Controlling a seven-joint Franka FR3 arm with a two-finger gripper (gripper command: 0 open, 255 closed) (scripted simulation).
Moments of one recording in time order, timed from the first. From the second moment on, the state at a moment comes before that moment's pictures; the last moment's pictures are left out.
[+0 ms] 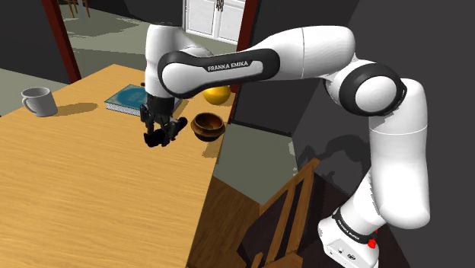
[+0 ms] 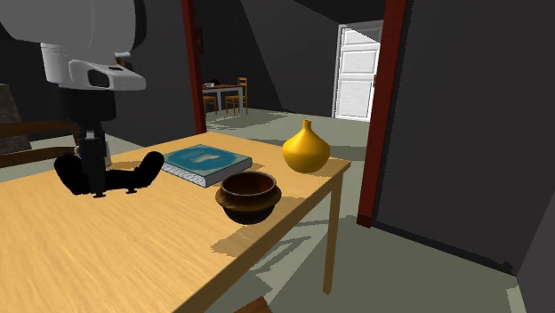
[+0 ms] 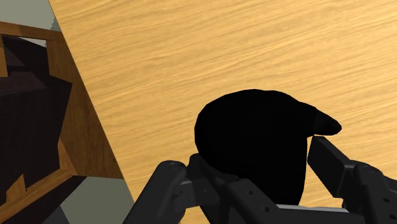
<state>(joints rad) 0.28 0.58 0.33 -1.38 -0.09 2.00 1.84</state>
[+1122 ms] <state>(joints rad) 0.08 0.51 0.29 -1.42 -0.04 1.95 1.60</state>
